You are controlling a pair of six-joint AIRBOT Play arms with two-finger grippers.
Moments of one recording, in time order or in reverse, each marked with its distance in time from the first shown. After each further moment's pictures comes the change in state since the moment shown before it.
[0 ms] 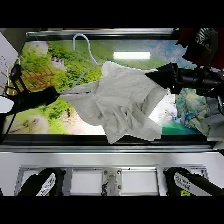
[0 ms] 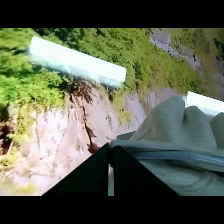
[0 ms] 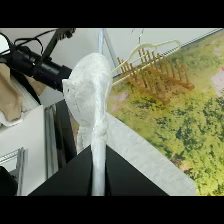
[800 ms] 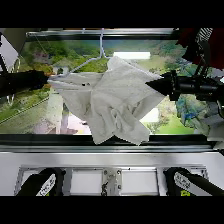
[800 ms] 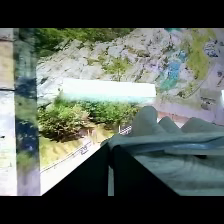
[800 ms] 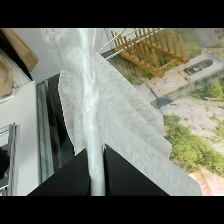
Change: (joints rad) left arm -0.048 -0.010 0.315 0.159 -0.183 0.043; right arm -0.037 0.000 -0.065 -0.089 0.025 -0.059
